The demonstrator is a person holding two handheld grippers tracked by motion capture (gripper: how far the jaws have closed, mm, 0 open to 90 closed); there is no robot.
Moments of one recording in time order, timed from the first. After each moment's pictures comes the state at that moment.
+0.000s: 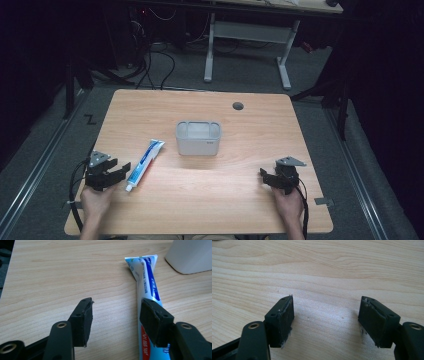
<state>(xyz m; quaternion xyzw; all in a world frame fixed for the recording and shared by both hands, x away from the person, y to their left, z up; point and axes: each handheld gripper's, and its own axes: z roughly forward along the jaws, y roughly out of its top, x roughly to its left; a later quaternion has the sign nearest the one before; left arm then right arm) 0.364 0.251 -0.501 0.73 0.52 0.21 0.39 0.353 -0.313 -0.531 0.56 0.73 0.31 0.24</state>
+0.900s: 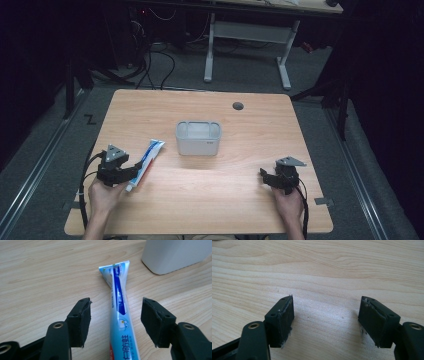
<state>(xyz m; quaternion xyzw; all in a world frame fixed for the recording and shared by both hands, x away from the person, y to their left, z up) 0.369 0.213 -0.478 0.78 0.47 0.21 0.37 0.353 -0.313 -0.531 0.56 0.73 0.31 0.24</state>
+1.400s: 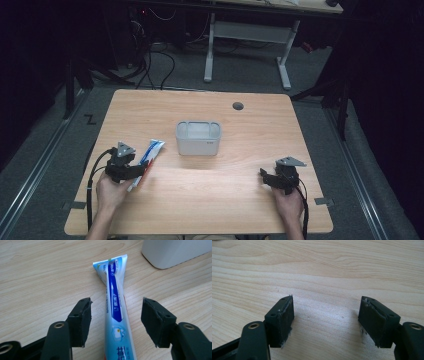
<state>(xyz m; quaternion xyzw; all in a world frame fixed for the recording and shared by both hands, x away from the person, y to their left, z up) 0.387 0.195 -0.484 0.80 0.47 0.20 0.33 0.353 -0.313 -0.531 0.56 0.73 0.31 0.24</state>
